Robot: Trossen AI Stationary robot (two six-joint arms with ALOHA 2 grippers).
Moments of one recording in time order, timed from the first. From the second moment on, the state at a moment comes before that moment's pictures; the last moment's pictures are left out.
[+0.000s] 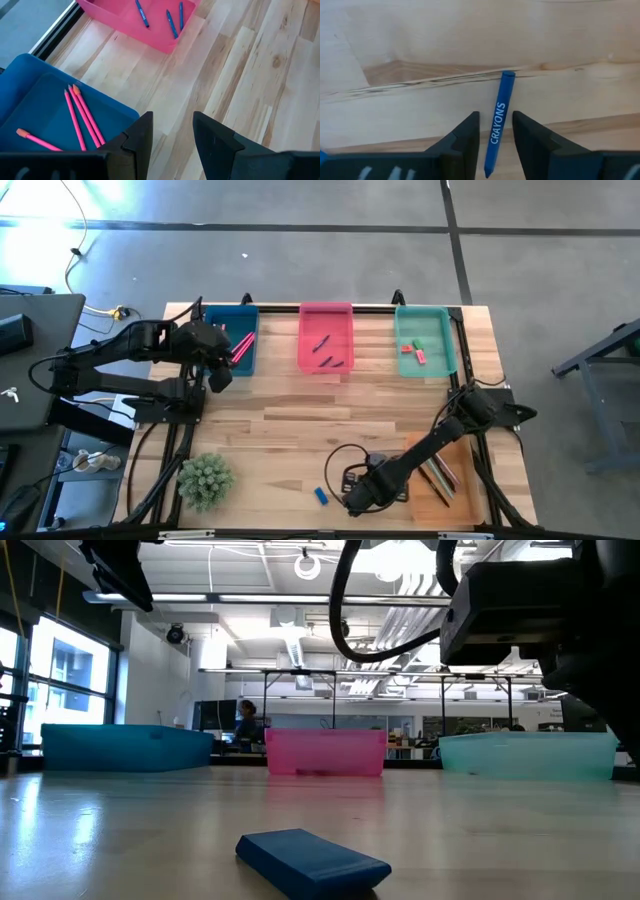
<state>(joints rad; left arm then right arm) 0.30 0.83 1.04 -1.15 -0.14 -0.26 0.65 2.14 1.51 -0.85 -0.06 2.35</state>
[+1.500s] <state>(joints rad) 0.30 0.83 1.04 -1.15 -0.14 -0.21 0.53 2.15 1.72 -0.81 0.34 1.99</state>
